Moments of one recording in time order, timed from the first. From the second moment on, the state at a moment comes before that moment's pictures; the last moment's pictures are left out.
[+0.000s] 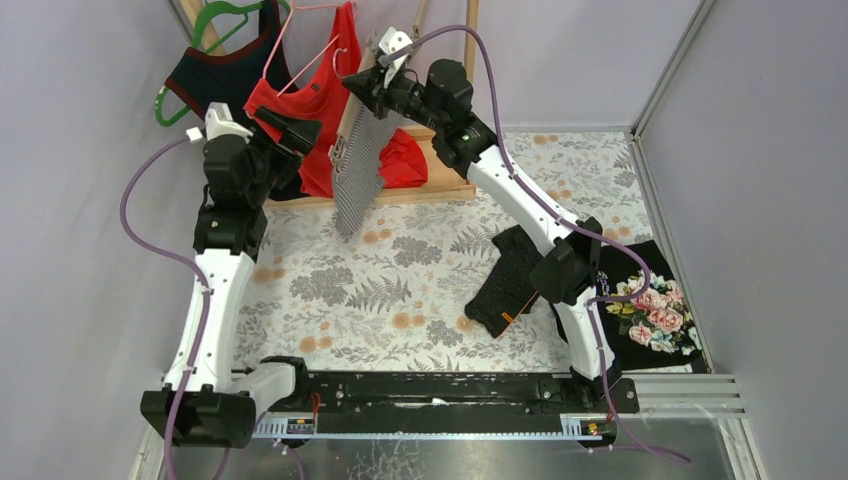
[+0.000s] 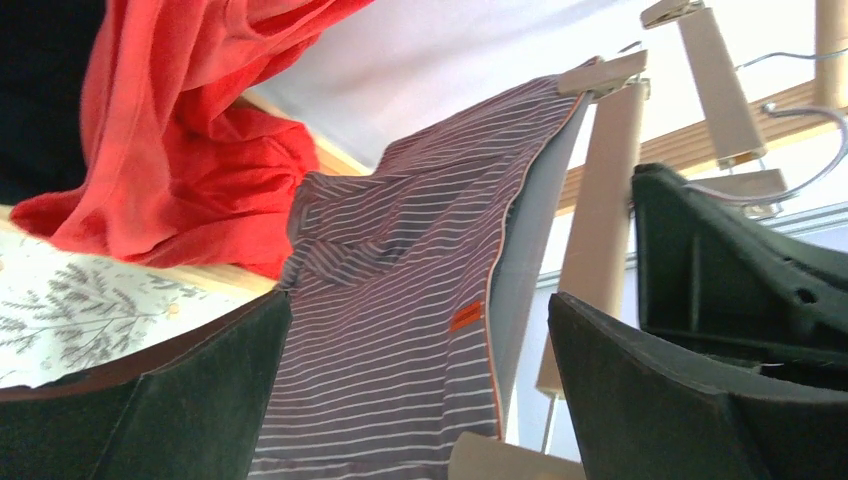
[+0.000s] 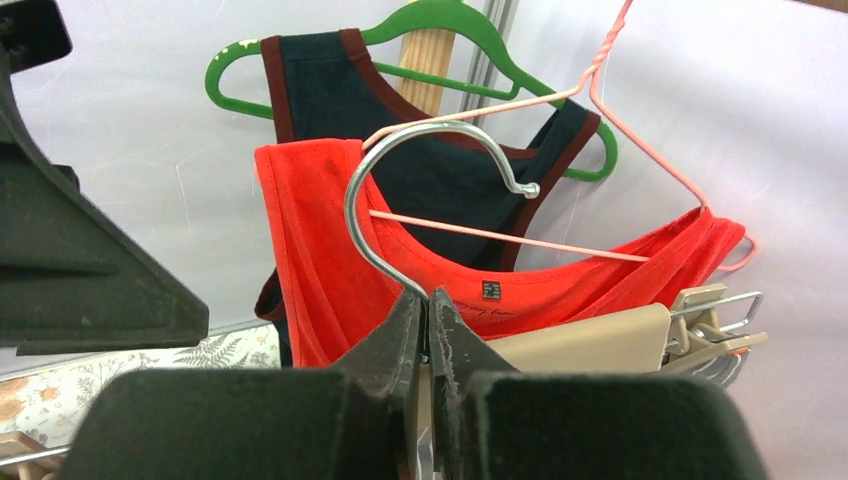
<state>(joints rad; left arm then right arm) -0.01 1.09 1.22 -0.27 0.10 -0.91 0.71 2.18 2.35 0.08 -0.41 -0.11</state>
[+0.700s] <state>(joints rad) 0.06 1.08 1.25 -0.19 0.26 -1.00 0.71 2.36 2.48 0.36 -0.35 -0.23</state>
